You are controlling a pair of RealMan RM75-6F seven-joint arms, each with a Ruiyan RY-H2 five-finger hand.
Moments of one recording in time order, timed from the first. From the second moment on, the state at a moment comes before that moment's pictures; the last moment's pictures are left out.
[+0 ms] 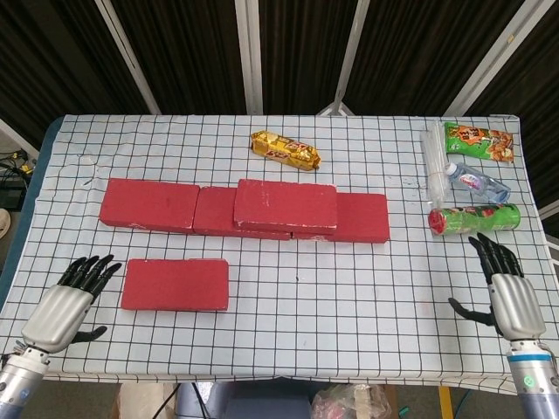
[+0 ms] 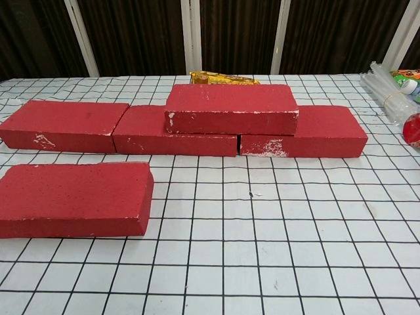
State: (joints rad) left arm -0.18 -0.98 0.03 -1.95 1.57 1.24 0.31; right arm 0.07 -1.04 0.16 -1.83 -1.45 1.35 0.05
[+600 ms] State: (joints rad) left arm -0.31 -1.14 -0.04 -1.97 1.26 1.11 0.57; right arm 0.06 -1.09 0.10 -1.79 -1.48 1.39 0.00
